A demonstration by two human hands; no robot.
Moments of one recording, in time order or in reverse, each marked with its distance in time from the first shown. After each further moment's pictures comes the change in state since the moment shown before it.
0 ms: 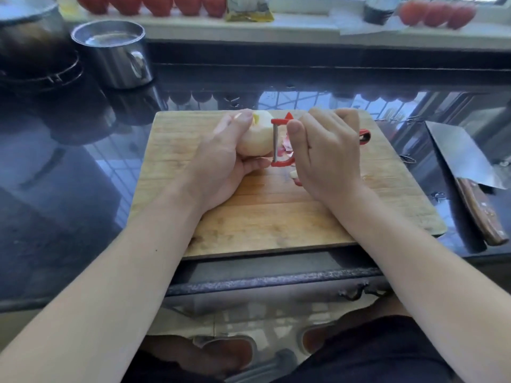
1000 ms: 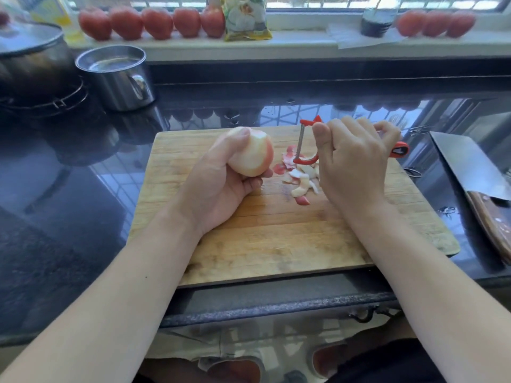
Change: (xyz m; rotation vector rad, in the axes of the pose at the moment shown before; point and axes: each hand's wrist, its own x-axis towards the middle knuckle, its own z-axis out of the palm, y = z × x) left_hand 0.003 0.003 -0.006 -0.084 -0.049 -0.038; right_hand 0.002 0.026 -0.006 -0.190 -0.070 0.232
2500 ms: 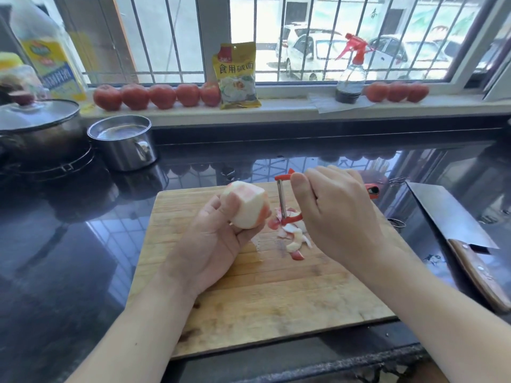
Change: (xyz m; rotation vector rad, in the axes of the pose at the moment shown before) left_hand 0.002 0.001 -0.013 -0.237 -0.128 0.045; right_hand 0.030 -0.027 -0.035 0.155 -0.157 -0.105
